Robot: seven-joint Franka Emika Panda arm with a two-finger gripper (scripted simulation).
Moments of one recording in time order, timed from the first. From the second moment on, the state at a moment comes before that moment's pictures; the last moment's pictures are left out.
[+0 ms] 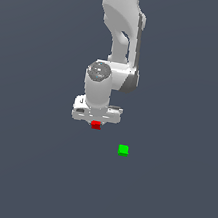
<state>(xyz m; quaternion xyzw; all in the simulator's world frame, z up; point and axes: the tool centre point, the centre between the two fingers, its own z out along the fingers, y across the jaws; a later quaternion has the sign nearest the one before) -0.013 -0.047 0.093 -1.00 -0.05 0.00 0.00</state>
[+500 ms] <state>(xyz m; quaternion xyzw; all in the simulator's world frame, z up) 0.037 0.050 0.072 -1.00 -0.05 0.00 0.00</state>
